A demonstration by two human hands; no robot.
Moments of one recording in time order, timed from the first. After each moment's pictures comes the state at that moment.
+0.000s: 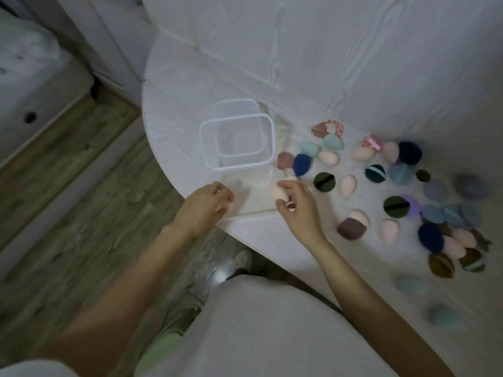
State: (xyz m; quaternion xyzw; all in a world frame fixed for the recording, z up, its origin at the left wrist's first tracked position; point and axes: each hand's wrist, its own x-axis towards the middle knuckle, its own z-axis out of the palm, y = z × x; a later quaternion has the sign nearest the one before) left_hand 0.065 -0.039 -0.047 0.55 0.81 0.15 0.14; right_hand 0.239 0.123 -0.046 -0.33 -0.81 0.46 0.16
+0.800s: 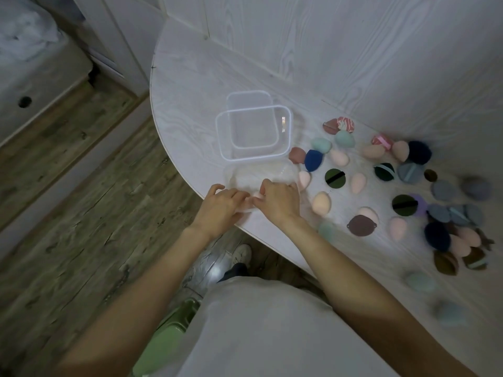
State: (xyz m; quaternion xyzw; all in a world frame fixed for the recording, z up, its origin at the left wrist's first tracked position) left_hand 0.079 -0.045 -0.066 0.56 0.82 0.10 0.09; right_hand 0.170 0.092 -0.061 -0.30 -0.94 0.14 -0.07
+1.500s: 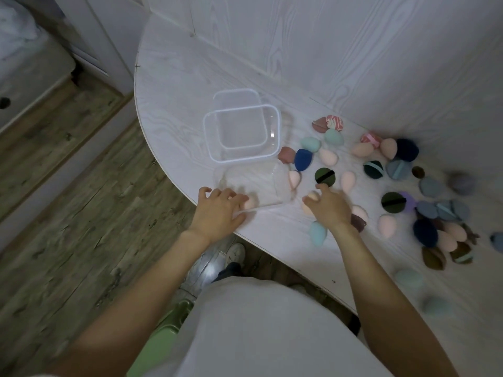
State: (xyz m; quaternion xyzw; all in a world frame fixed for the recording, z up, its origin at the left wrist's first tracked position) left_hand 0.093 -0.030 -0.058 0.52 0.84 0.05 0.13; right_hand 0.255 0.172 -0.055 -0.50 -0.81 0.27 -0.13
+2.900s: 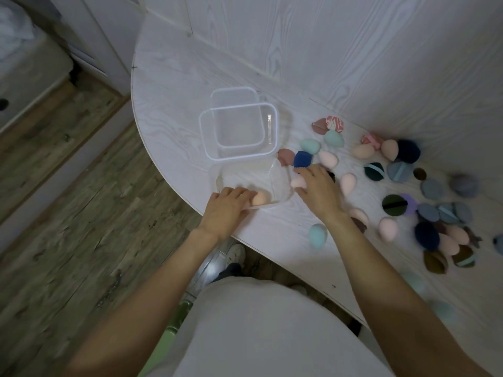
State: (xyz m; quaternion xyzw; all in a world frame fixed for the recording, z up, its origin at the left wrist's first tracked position) left_hand 0.094 -0.006 -0.056 0.52 0.83 0.07 0.20; right_hand 0.225 0.193 -0.069 -0.30 -0.94 0.15 0.02
